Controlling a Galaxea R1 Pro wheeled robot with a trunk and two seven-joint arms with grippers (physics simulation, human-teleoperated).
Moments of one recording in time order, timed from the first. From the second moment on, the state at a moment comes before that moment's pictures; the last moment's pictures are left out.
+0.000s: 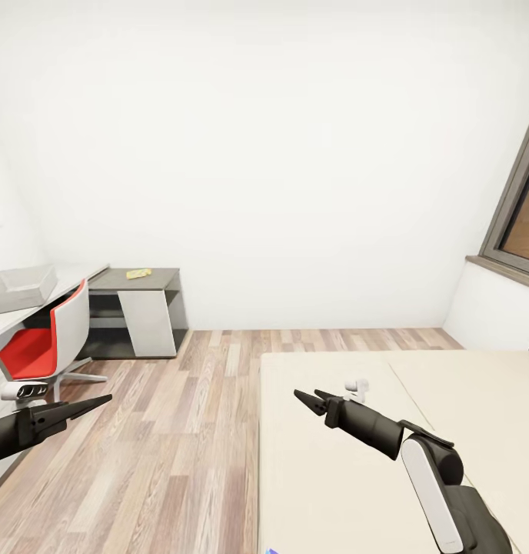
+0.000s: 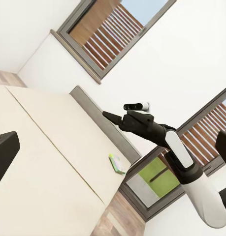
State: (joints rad) left arm -0.27 0.45 0.43 -1.38 0.38 0.95 -1.57; right arm -0.26 -0.03 -0.02 -1.56 -0.48 0.74 0.61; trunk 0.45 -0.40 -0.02
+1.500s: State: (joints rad) left arm -0.27 0.45 0.44 -1.38 0.38 0.95 -1.57; right arm -0.26 -0.04 -0.02 -1.56 -0.48 0.74 0.61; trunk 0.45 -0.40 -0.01
